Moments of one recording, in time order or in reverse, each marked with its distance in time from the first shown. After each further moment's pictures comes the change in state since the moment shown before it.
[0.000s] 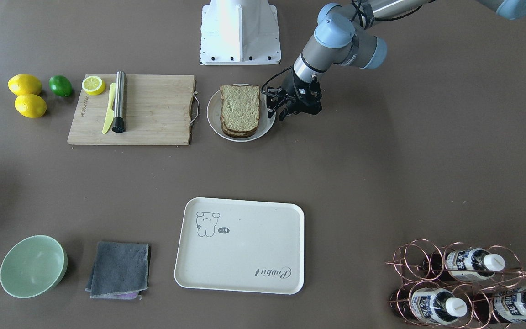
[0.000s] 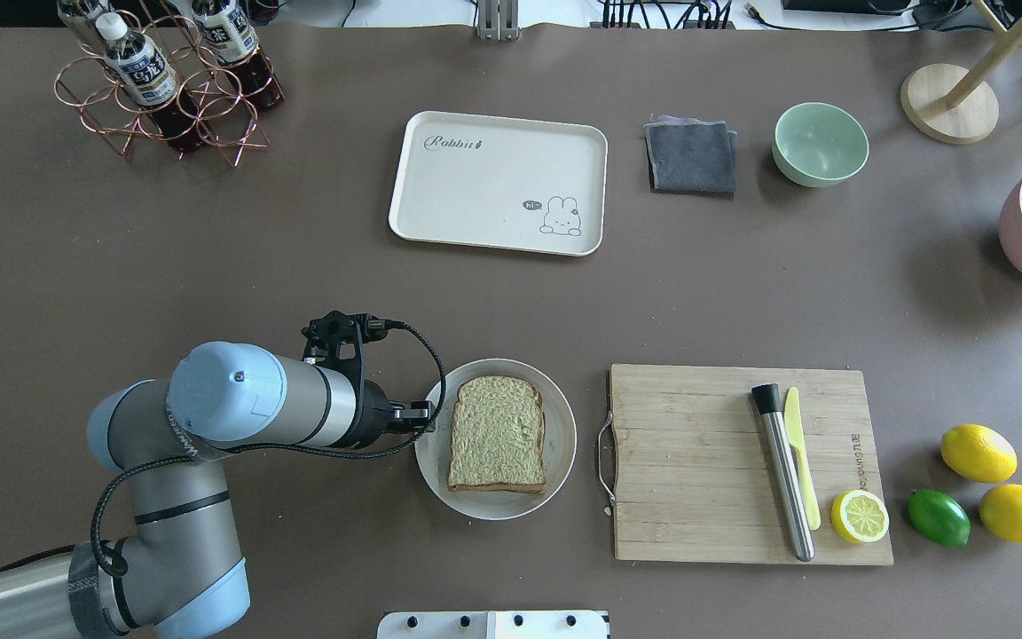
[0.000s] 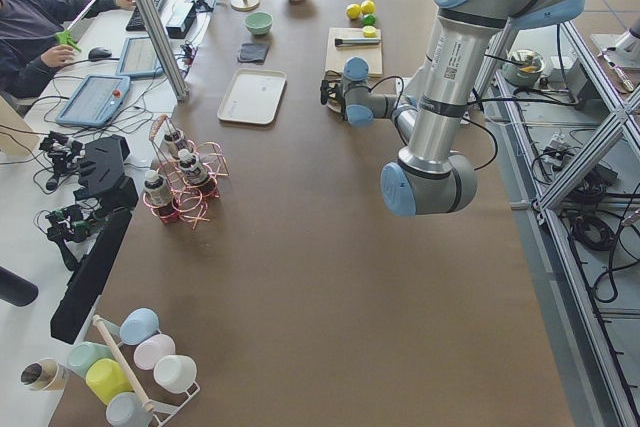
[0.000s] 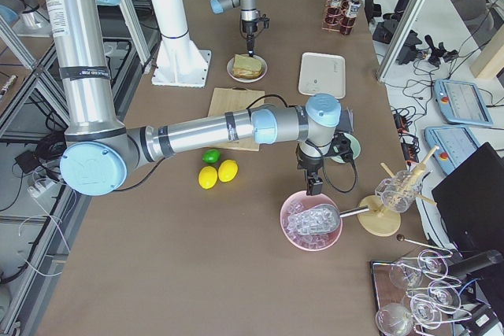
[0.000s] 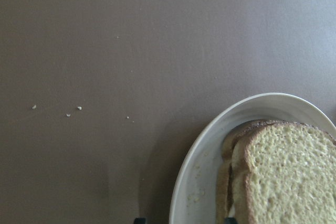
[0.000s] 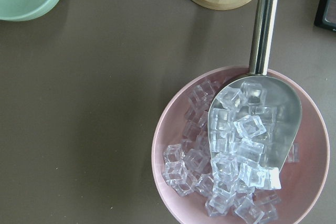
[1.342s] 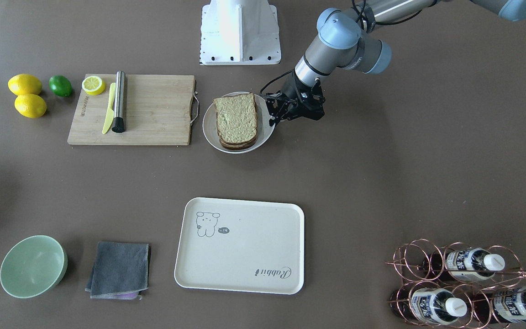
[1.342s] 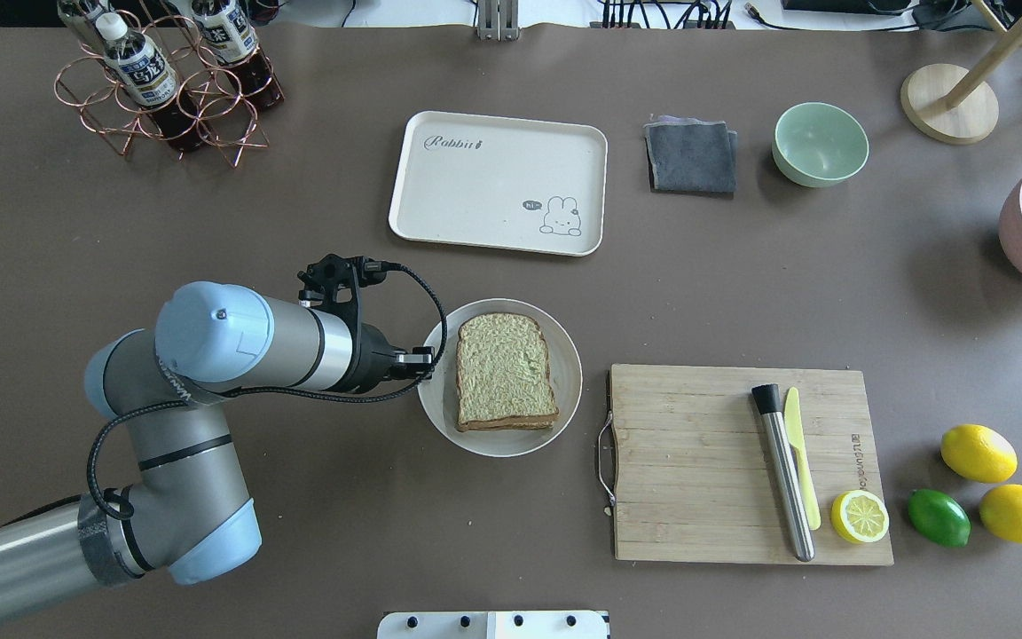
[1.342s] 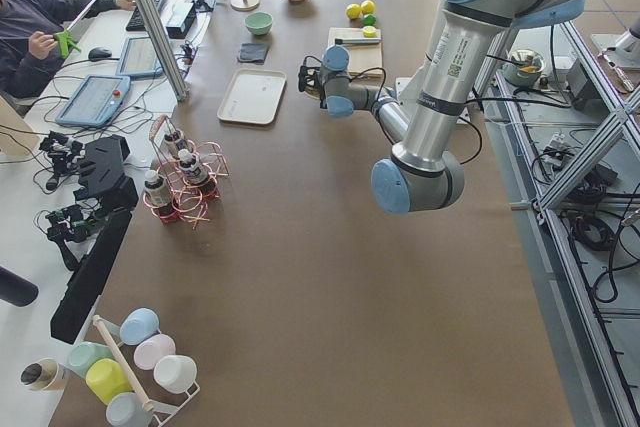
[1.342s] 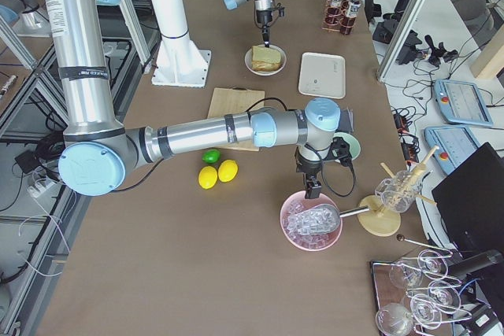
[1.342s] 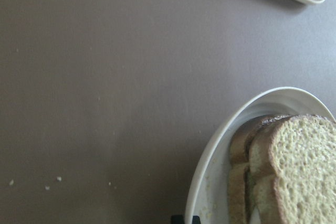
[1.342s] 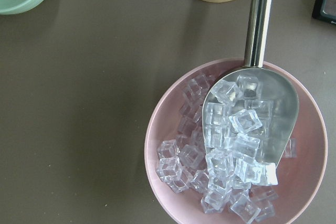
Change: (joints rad) left arm -0.183 -0.060 0.011 -0.014 -0.105 0.058; right arm 0.000 -0.007 -0.015 0.006 -0.004 -0.003
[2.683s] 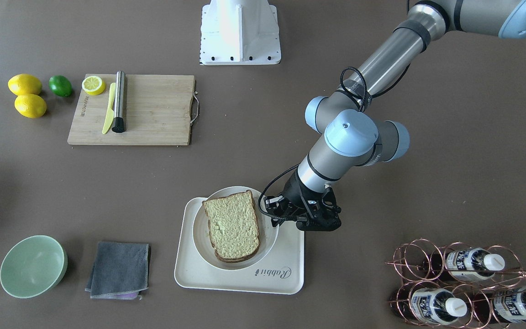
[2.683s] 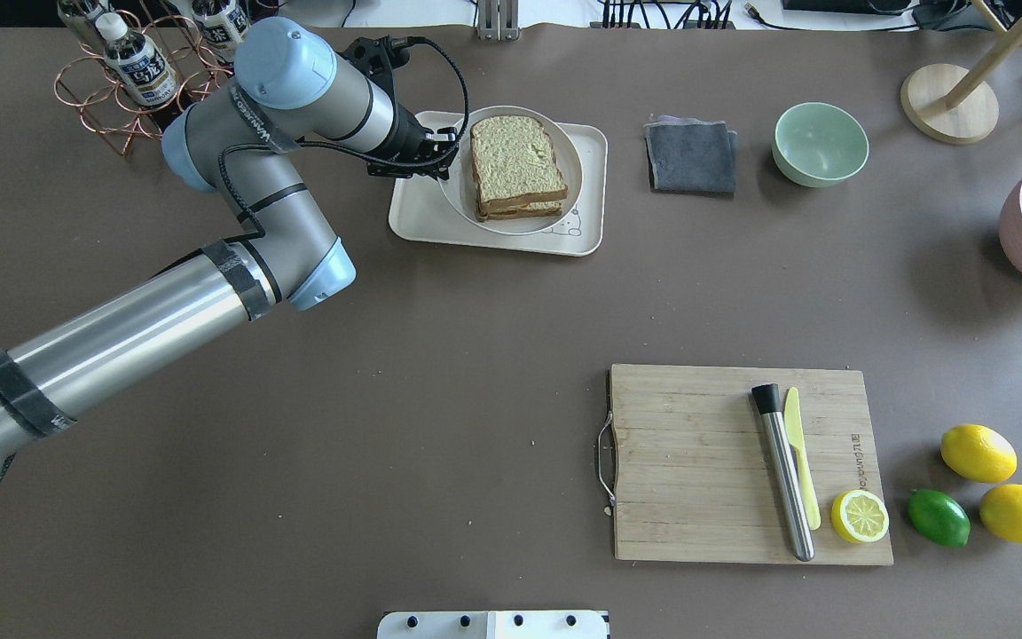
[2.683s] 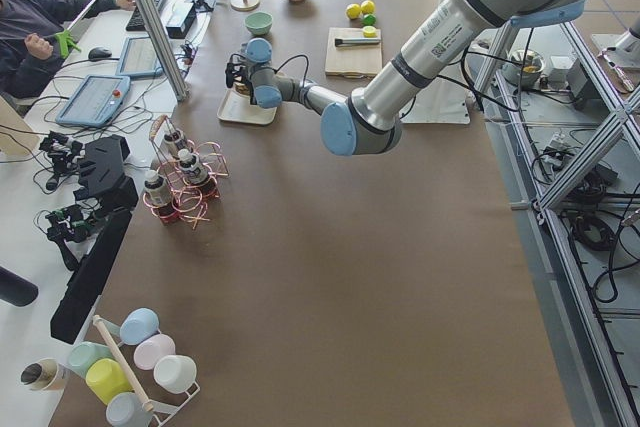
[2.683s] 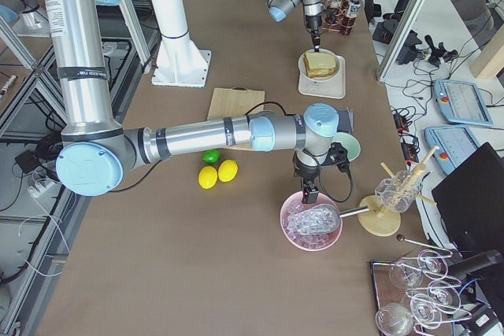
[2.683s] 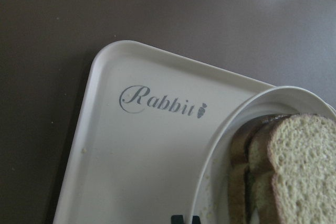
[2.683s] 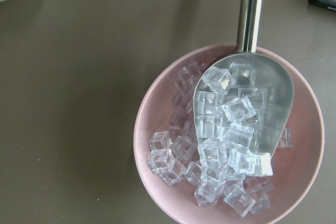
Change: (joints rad) left arm -0.213 -0.436 0.717 -0.177 -0.072 0.029; right arm 0.000 -0.013 -0.011 0.002 -0.005 -0.002
